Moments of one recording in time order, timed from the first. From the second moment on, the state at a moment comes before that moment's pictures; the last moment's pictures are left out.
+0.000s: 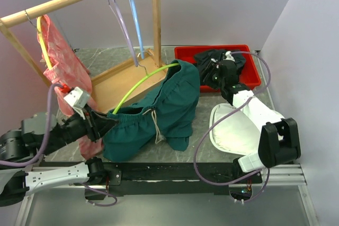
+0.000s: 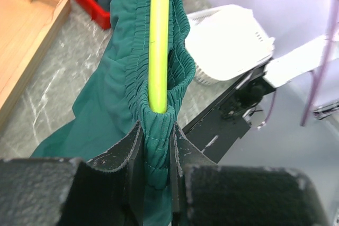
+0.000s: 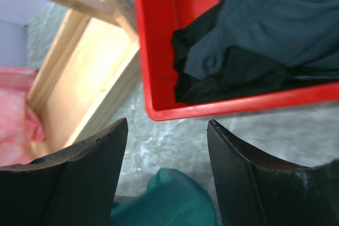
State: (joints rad) left arm -1.18 0.59 1.34 -0.99 -0.32 -0.47; right arm 0.26 1.42 1.00 -0.09 -0.03 0.68
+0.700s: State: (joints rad) left arm -1.15 0.43 1.39 -1.00 -0.30 -0.47; right arm 0.59 1.35 0.74 0.33 -0.30 0.80
